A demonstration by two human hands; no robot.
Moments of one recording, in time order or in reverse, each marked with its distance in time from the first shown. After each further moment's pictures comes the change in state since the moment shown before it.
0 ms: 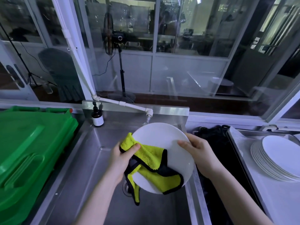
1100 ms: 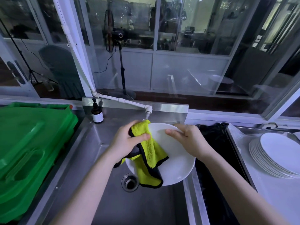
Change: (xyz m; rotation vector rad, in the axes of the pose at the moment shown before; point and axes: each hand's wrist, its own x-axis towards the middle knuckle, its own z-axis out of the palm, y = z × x) left_hand 0.008 0.040 0.014 0.329 -0.261 0.281; right_hand 0.021 -0.020 0.004 -0.491 -0.070 -0.212
